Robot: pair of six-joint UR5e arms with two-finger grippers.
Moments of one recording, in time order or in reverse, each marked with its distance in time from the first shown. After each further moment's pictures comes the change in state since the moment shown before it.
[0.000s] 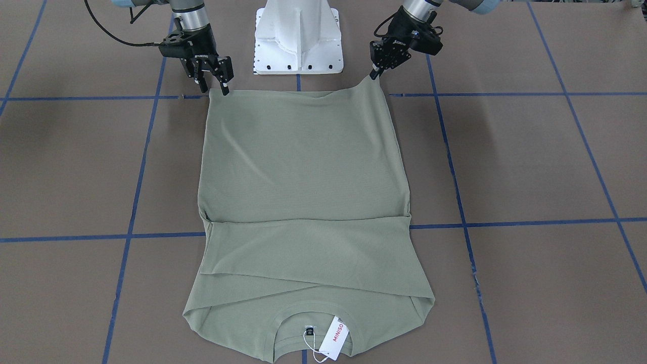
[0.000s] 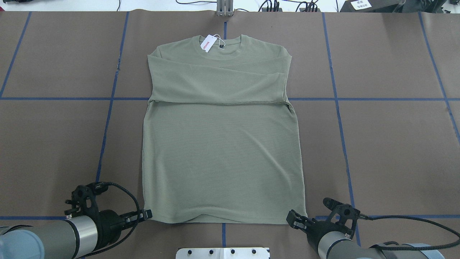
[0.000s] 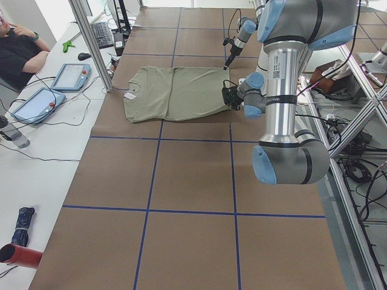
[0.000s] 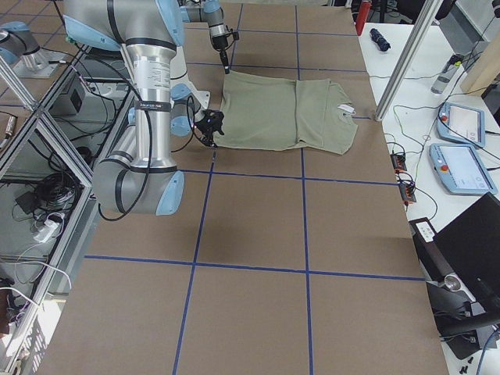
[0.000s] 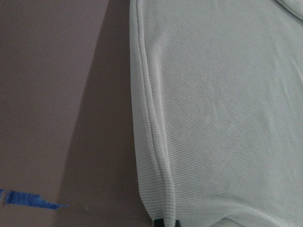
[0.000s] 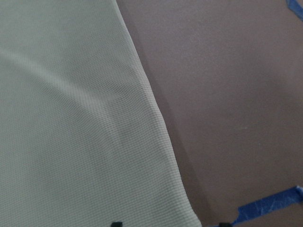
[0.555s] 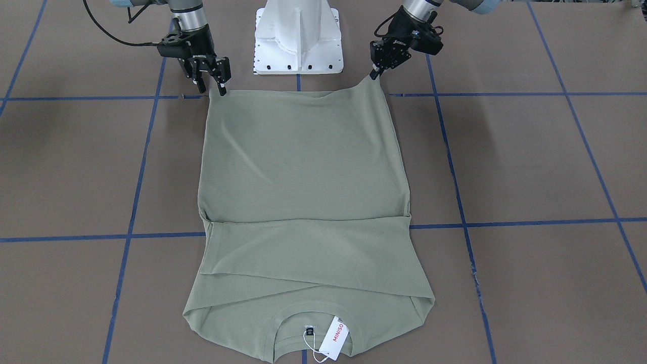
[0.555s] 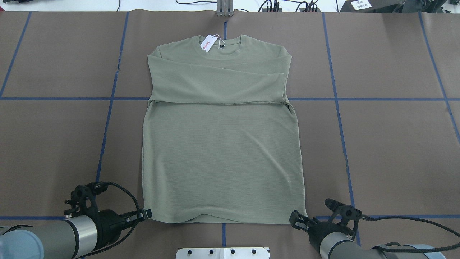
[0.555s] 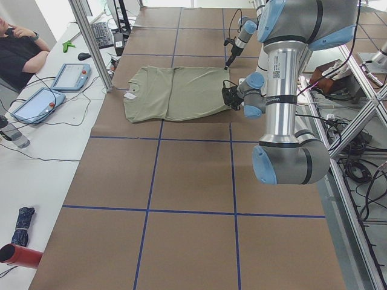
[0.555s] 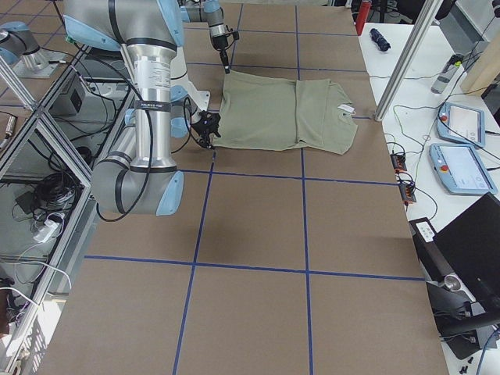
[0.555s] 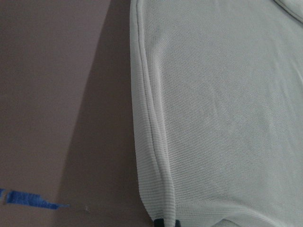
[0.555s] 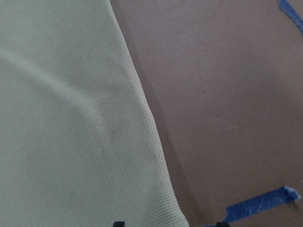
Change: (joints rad) left arm 0.000 0.001 -0.001 -0.002 0.003 -0.010; right arm -0.005 -0.009 -0.003 0.000 -0.018 0.001
